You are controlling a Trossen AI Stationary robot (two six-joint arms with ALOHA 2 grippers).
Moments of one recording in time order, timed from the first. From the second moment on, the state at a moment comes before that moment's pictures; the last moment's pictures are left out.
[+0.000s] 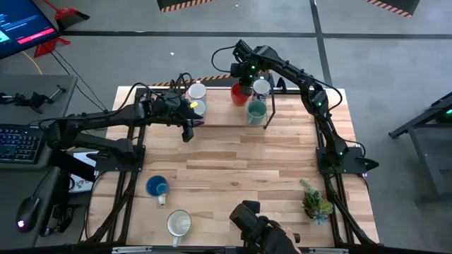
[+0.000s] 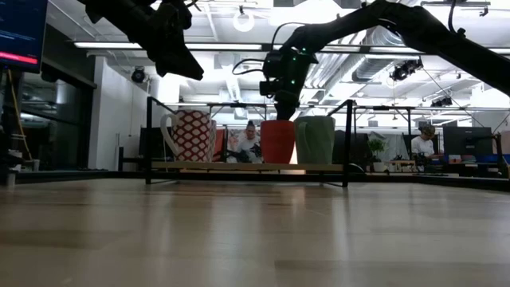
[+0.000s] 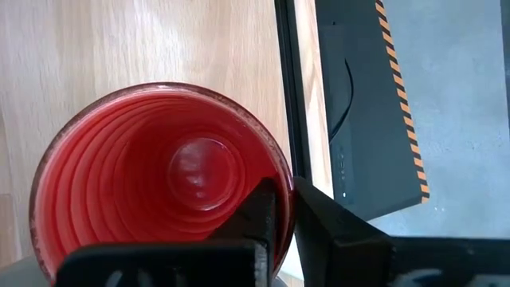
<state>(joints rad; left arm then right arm) 0.34 1.10 0.83 -0.32 0.06 0.00 -0.69 2.30 2.31 -1.20 -0.11 -0.61</state>
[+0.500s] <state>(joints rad) 0.34 1.10 0.83 -0.32 0.06 0.00 -0.69 2.29 2.31 -1.20 -0.11 -0.60</state>
